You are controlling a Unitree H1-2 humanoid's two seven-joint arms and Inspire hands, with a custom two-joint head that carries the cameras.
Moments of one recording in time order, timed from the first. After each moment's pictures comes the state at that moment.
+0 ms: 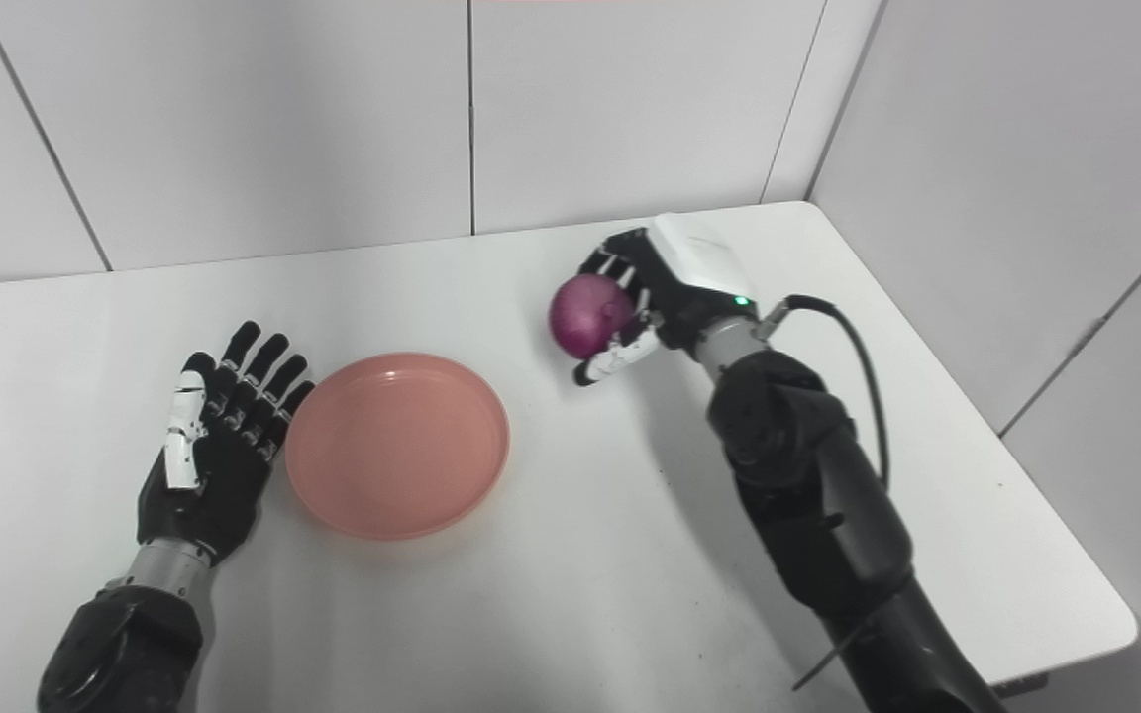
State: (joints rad) left arm -0.26 -0.11 0.00 0.15 -0.37 0.18 -0.20; right arm -0.41 -0.45 0.14 -0.31 -0.76 0.47 0.40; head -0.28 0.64
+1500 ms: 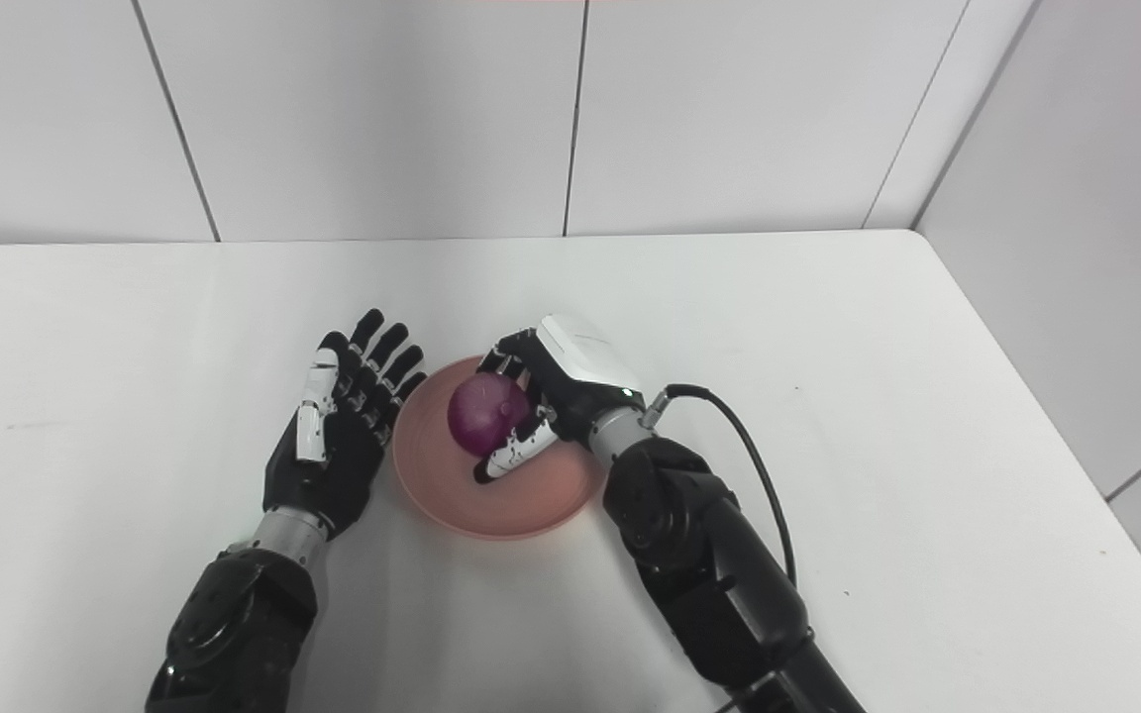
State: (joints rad) left arm -0.24 -0.17 -0.04 0.10 -0.32 0.21 -0.13; right arm -0.42 -0.25 0.37 -0.07 -0.75 0.36 0.27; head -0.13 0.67
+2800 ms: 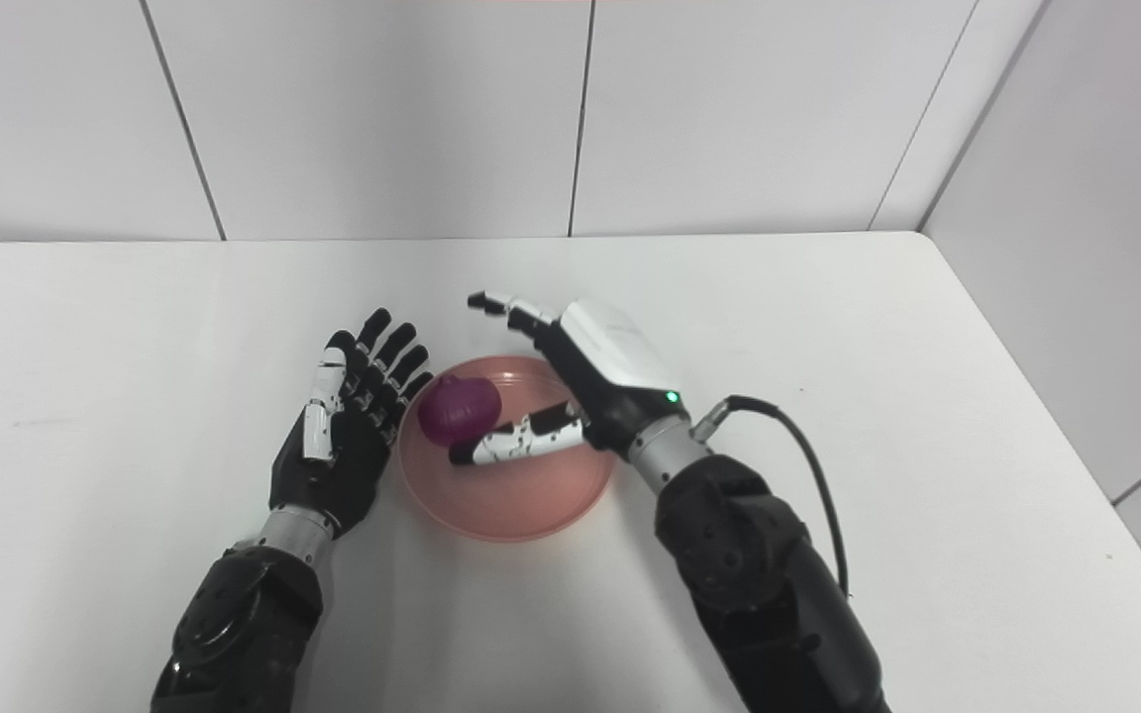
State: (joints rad) left arm -0.24 -0.17 -0.04 0.10 -0.32 0.21 -0.13; right arm -0.34 -0.29 0.26 -0.41 -0.67 0.35 0.36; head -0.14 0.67
